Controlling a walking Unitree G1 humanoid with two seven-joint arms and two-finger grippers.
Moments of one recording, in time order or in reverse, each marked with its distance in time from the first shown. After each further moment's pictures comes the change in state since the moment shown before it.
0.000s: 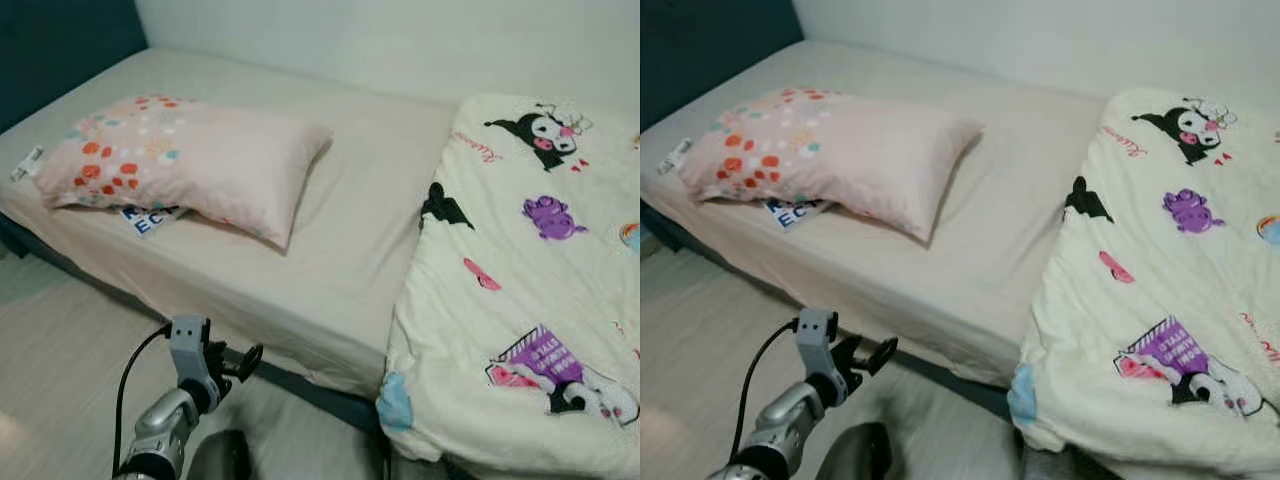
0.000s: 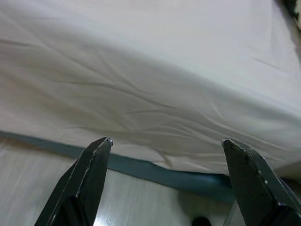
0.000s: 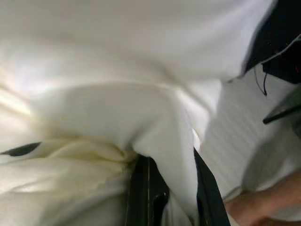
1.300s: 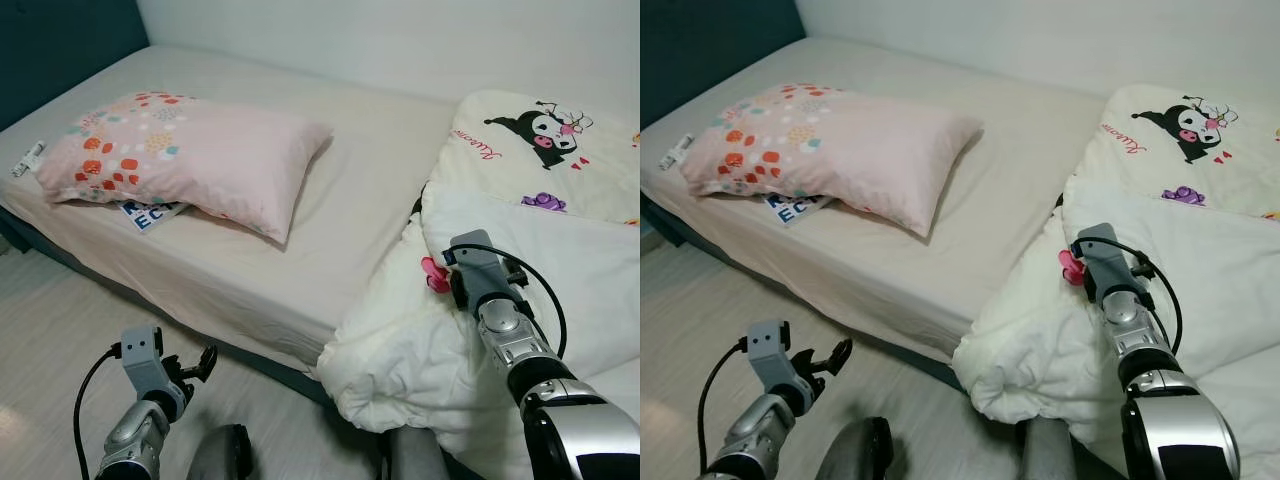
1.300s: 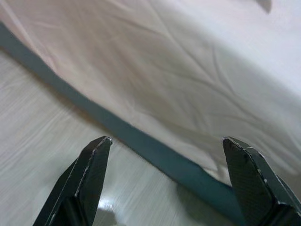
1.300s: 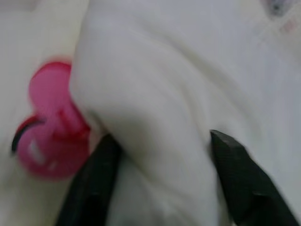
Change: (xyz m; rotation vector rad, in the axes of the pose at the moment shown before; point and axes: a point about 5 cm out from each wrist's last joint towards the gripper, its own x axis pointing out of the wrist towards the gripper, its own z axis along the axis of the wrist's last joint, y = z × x) left arm -0.022 0.041 0.004 -0.116 -0.053 0.300; right arm -0.110 0.258 0.050 -0.725 -0.525 0.912
